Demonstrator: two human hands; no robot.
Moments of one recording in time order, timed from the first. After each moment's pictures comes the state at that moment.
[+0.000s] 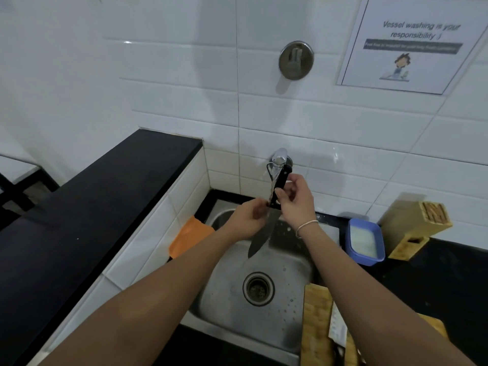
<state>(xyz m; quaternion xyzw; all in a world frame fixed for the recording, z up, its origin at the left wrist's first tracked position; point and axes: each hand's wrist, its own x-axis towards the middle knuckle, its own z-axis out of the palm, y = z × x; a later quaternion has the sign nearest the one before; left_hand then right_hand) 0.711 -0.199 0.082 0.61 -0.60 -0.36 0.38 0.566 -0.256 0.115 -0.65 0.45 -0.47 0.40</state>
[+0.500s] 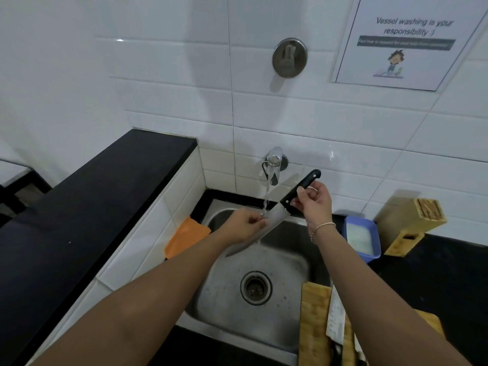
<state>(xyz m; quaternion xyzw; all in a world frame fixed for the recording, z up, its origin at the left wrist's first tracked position) 0.718 -0.203 0.060 0.63 -0.65 -0.31 0.29 0.530 -0.275 0.098 -0.45 0.47 -0.54 0.54</state>
